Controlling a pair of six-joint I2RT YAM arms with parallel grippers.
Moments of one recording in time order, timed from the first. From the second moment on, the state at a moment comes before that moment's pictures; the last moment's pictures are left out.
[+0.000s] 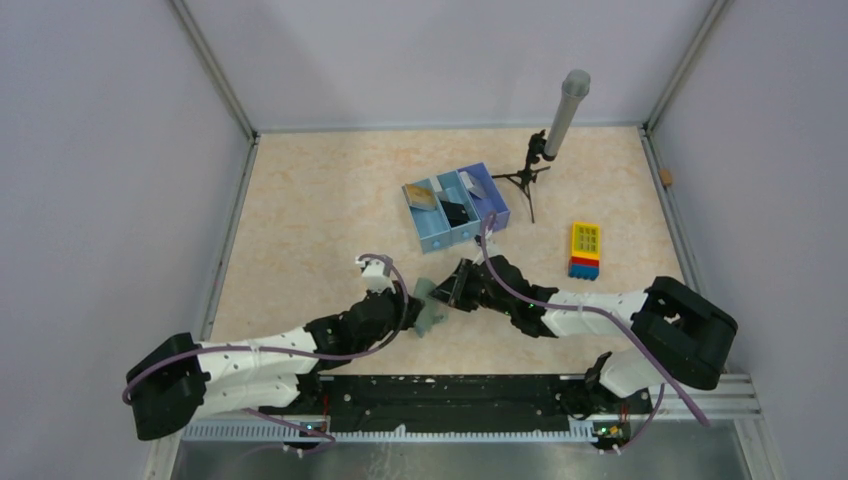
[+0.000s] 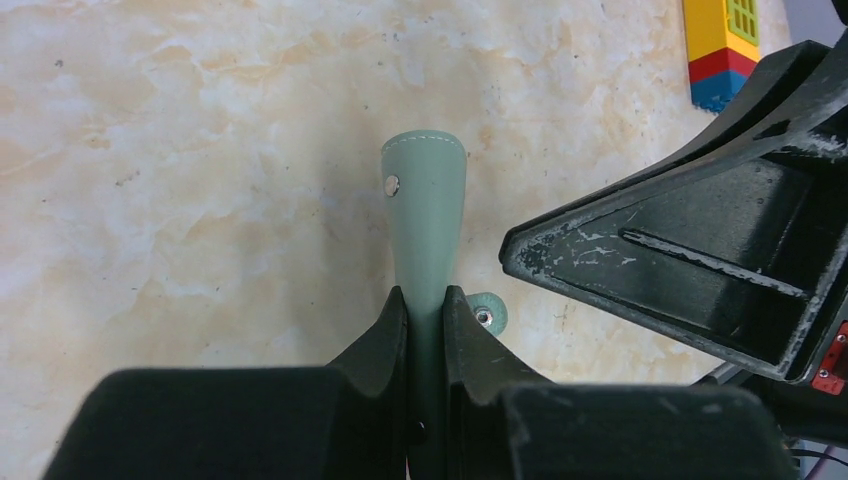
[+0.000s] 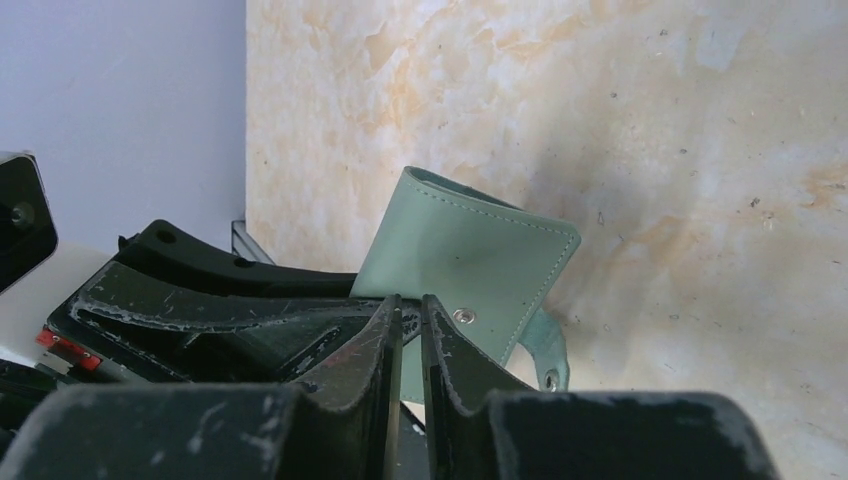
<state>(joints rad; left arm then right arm) -1.06 0.97 0.28 0.21 -0.42 -0.88 0.96 1.41 0.52 0.45 0.00 1.09</state>
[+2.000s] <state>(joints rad) -1.22 1.23 0.49 0.05 -0.68 -0.77 0.97 1.45 0.38 0.50 -0.03 1.09</state>
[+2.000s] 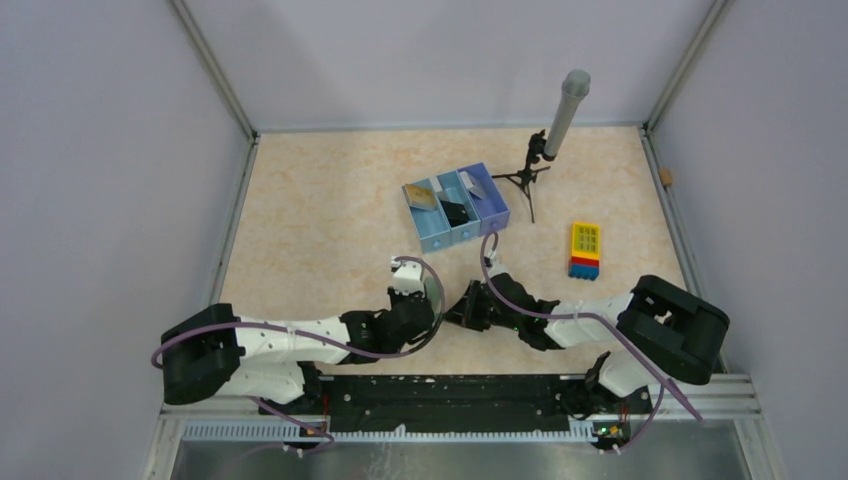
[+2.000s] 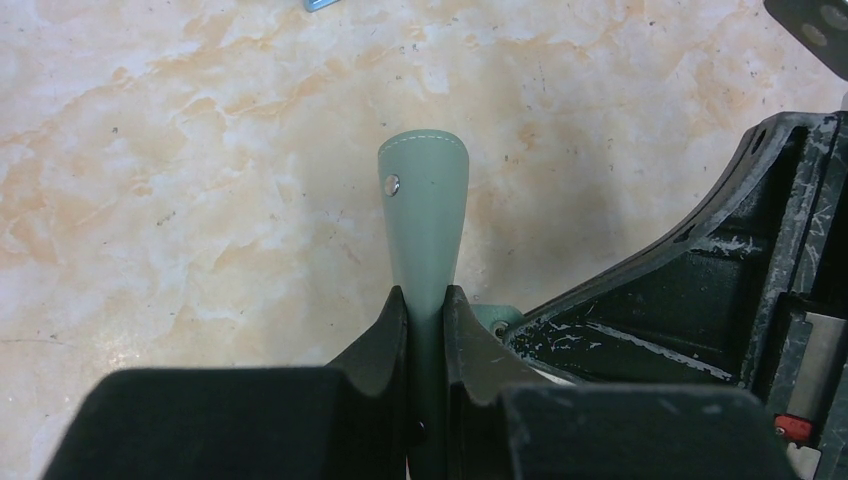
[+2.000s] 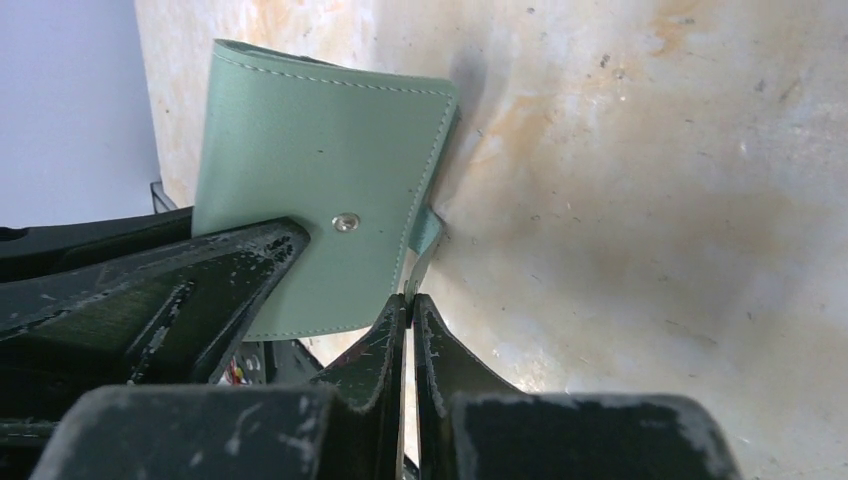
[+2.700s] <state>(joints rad) -1.23 1.25 0.49 0.06 -0.68 -0.76 0.97 1.52 0.40 0.65 0.00 1.09</state>
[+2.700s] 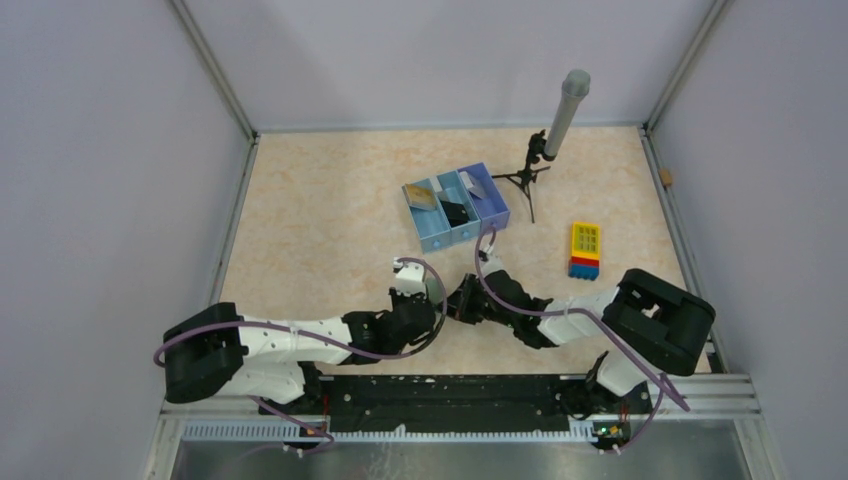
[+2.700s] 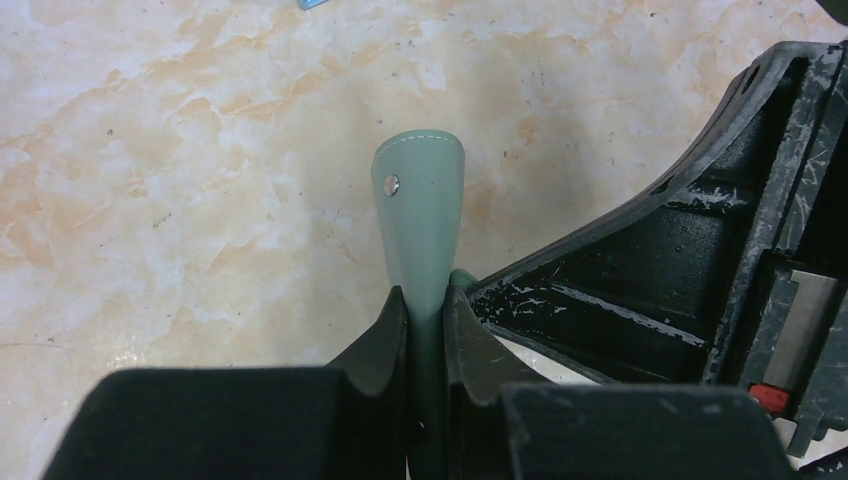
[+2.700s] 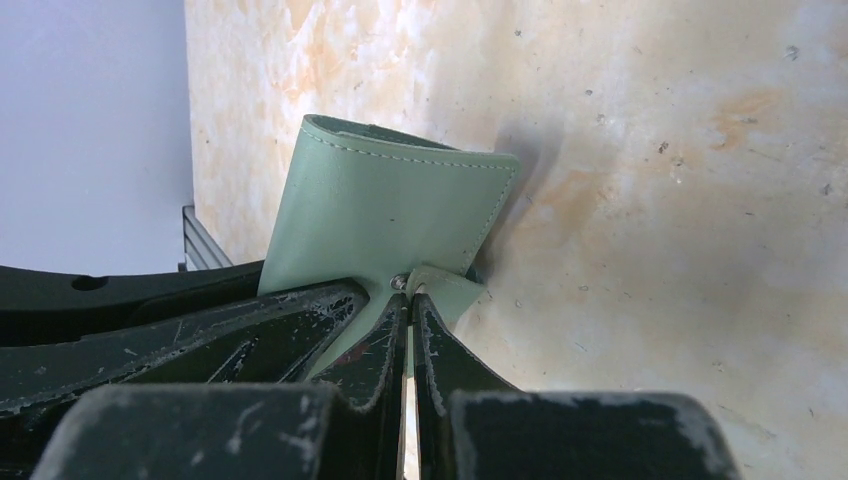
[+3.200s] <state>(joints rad) -1.23 1.25 0.49 0.06 -0.68 -0.77 0.97 1.53 0.41 0.65 0.01 1.07</state>
